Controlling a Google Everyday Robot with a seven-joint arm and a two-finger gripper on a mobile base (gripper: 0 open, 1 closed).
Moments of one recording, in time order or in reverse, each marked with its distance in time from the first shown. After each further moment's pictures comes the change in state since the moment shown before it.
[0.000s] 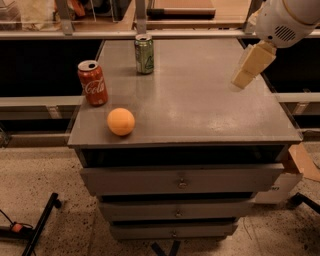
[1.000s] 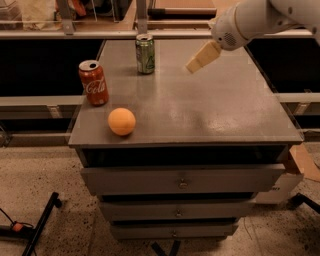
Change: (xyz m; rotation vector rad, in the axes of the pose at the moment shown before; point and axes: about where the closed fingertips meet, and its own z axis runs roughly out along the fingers) arm -0.075 -0.057 0.114 -0.034 -0.358 0.135
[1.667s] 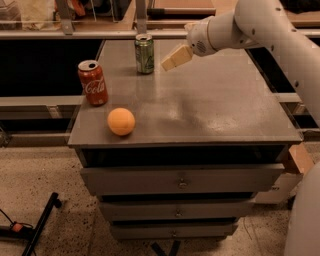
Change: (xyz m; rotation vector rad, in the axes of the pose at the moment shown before) arm -0.032 -0.012 0.080 -0.013 -0.200 0.049
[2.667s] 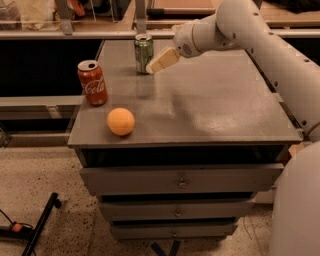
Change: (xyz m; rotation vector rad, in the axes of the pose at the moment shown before) arm -0.010 0.006 0.040 -0.012 -0.020 -0.036
